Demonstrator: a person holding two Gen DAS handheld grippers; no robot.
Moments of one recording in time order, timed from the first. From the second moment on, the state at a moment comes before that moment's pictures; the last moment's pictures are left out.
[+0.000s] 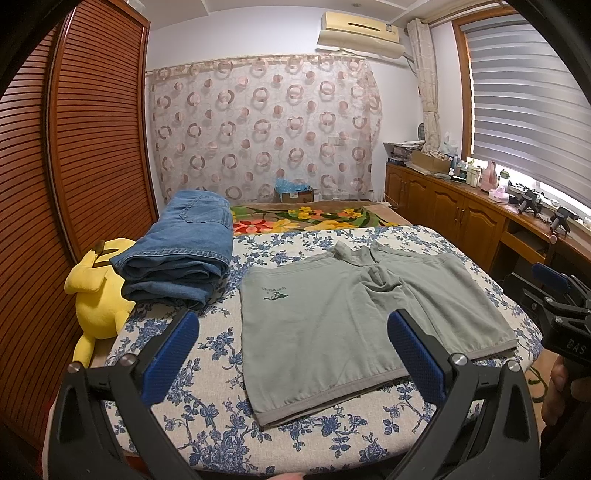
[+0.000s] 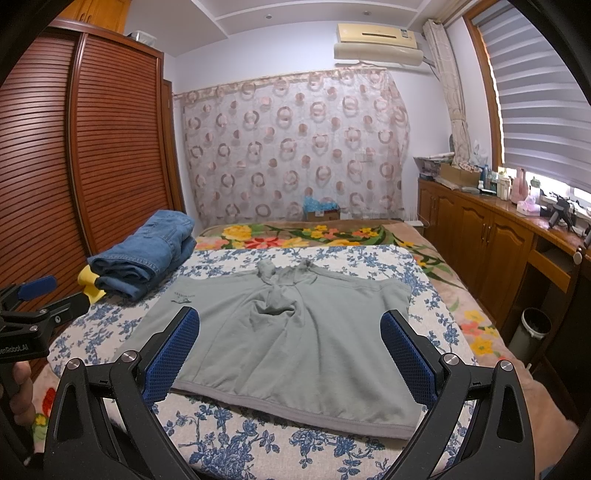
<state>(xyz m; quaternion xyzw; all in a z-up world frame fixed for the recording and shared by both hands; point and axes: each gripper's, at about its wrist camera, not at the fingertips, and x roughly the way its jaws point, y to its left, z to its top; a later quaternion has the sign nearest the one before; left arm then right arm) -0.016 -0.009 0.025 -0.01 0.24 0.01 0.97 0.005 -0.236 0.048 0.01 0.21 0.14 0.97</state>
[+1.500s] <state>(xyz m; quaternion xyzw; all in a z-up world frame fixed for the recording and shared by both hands) 0.014 0.047 -0.072 -0.05 0.38 -0.04 0.92 0.035 -0.252 -0.007 0.00 0.29 0.16 0.94</state>
